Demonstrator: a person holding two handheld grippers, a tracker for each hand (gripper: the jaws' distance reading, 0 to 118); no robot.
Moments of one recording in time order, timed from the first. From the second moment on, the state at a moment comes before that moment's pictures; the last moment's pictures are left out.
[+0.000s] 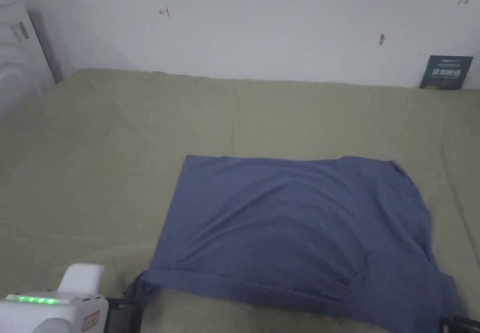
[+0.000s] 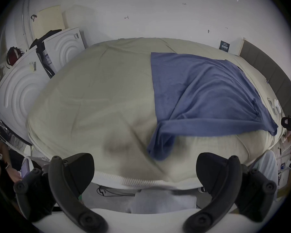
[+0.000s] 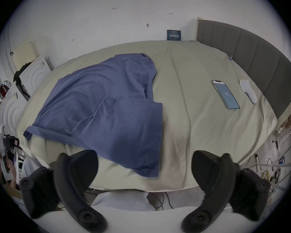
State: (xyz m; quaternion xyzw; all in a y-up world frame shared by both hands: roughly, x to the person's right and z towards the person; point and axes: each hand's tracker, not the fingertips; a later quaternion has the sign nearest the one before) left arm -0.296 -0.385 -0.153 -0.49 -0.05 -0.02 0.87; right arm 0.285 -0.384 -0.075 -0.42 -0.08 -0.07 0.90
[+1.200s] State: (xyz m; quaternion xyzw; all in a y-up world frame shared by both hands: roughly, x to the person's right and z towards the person) left arm -0.254 -0.403 -0.208 -0.47 -0.06 -0.01 0.88; right arm 0.301 -0.406 -0.079 -0.44 -0.08 -0.08 0.89
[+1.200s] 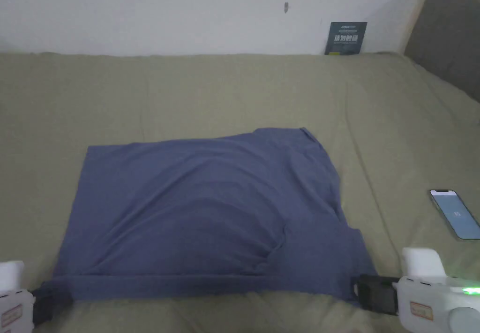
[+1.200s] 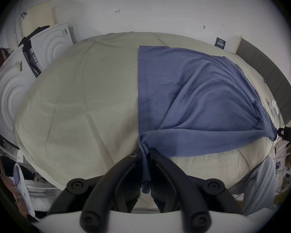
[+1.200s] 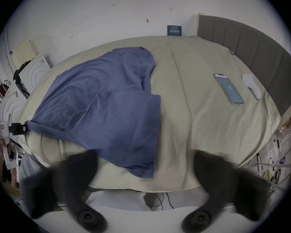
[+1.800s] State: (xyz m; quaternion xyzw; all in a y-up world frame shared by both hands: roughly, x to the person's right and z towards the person) left arm -0.260 -0.398 -0.222 -0.48 -0.06 -0.01 0.88; right arm 0.299 -0.405 -0.095 -0.46 -0.01 -0.04 0.89
